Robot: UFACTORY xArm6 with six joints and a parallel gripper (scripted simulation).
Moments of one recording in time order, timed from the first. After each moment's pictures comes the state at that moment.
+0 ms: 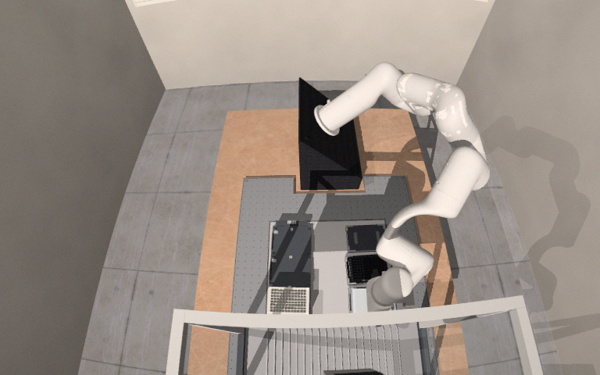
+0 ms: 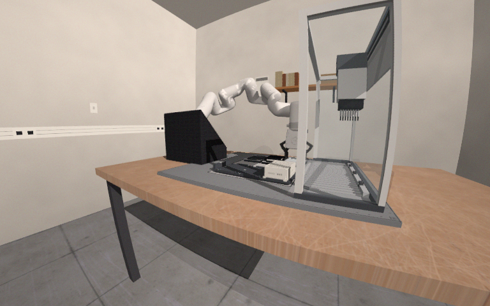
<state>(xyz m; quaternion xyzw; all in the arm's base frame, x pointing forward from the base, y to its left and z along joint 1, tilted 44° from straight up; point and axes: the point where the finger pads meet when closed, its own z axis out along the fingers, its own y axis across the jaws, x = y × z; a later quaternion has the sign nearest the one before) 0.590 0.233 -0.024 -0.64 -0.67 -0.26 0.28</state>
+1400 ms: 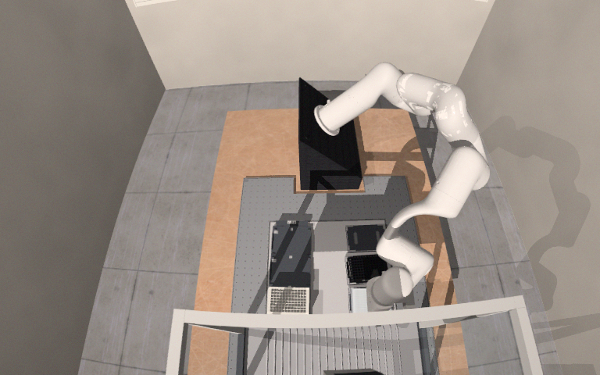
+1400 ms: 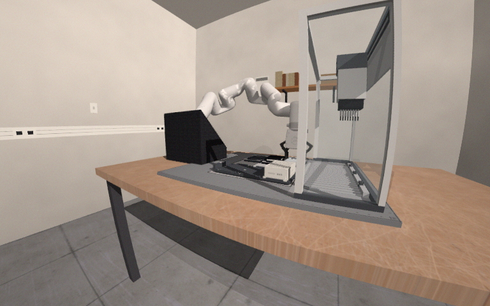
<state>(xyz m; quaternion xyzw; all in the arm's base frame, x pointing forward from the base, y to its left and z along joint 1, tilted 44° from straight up) 0.590 0.232 -0.023 -0.64 -0.67 -0.26 0.28</state>
